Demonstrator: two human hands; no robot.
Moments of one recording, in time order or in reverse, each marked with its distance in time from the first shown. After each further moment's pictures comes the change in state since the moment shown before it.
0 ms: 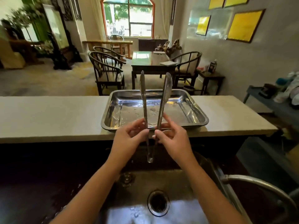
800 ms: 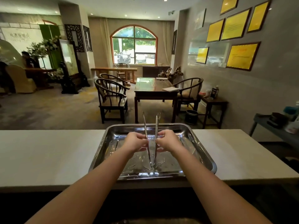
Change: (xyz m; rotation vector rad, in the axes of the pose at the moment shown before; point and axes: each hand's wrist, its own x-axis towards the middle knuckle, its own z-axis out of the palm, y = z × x) left_hand 0.192 -0.033 0.024 0.170 -0.028 -0.451; right_hand 0.193 0.042 -0.009 -0.212 -0.115 0.475
